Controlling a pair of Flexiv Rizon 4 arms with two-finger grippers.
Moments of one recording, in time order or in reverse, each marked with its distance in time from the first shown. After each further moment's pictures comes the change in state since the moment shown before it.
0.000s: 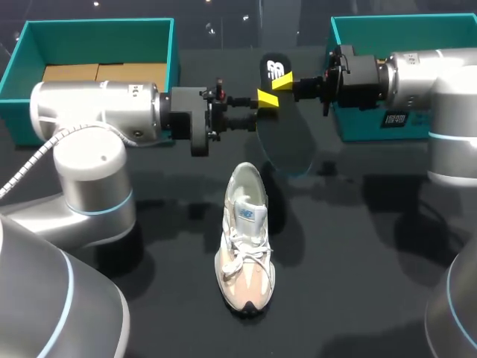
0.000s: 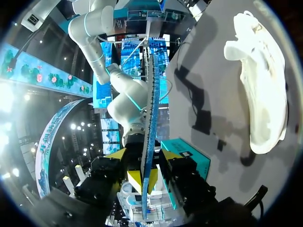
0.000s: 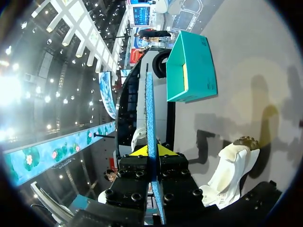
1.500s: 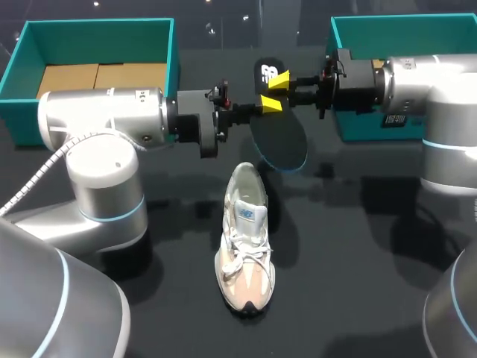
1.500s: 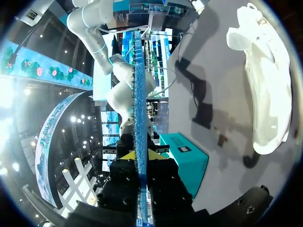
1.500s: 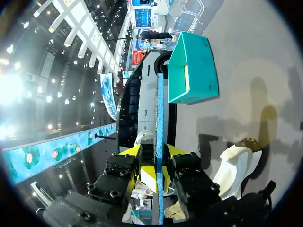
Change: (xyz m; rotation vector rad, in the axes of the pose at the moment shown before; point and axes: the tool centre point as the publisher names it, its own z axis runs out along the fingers) left arm 0.010 0.011 0.006 -0.064 -0.006 -0.034; right arm -0.001 -0.003 0.005 -0.020 0.017 -0.018
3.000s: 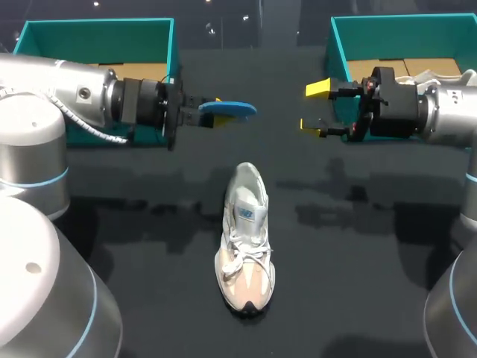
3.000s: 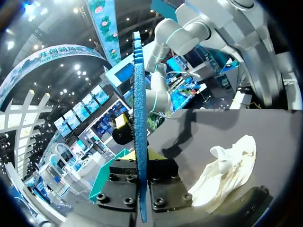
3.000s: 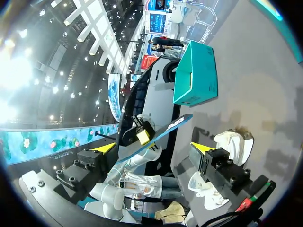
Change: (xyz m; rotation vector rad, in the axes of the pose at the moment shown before) left arm -0.017 -0.033 -0.080 0.147 0.159 -0.890; right arm 0.005 -0.052 -0.056 -0.060 0.037 -0.114
